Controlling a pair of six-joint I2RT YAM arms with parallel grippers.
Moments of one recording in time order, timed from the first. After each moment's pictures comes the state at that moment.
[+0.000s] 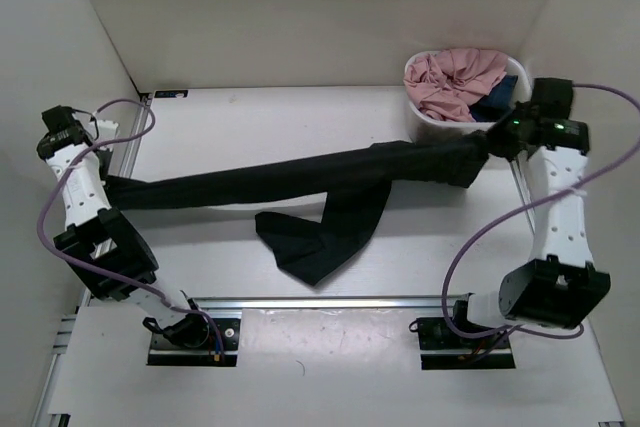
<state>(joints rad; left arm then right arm) 0.59 1.61 1.47 -0.90 -0.11 0.70 -0.15 1.40 1.50 -0.94 -0.12 0.66</state>
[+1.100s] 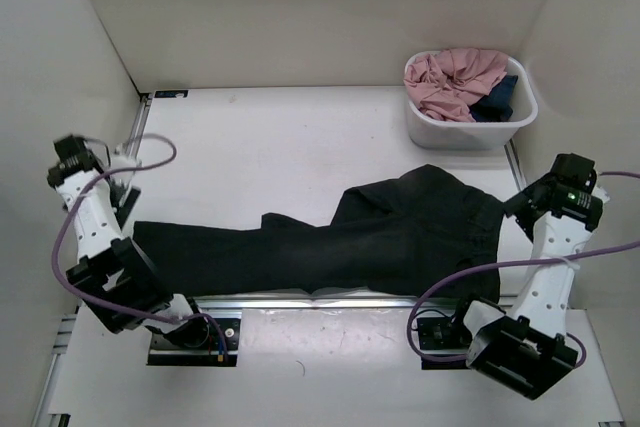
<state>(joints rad) 0.62 1.39 1.14 -1.03 -0.20 0.93 -0.46 0.99 1.07 -1.18 0.25 0.54</state>
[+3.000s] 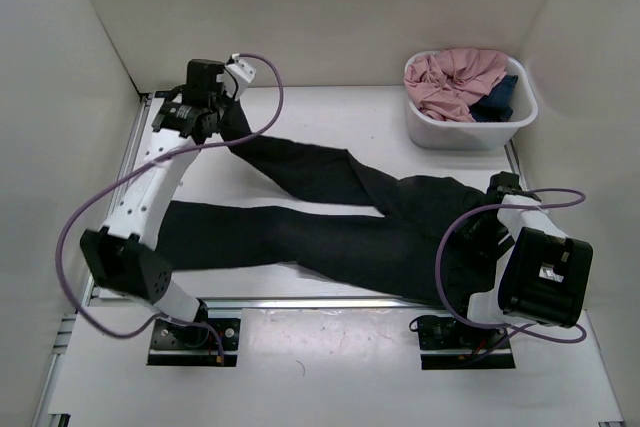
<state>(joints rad) -0.27 1.57 1.64 -0.75 -0.33 0.53 -0.25 1.40 0.72 -0.77 0.02 0.59</state>
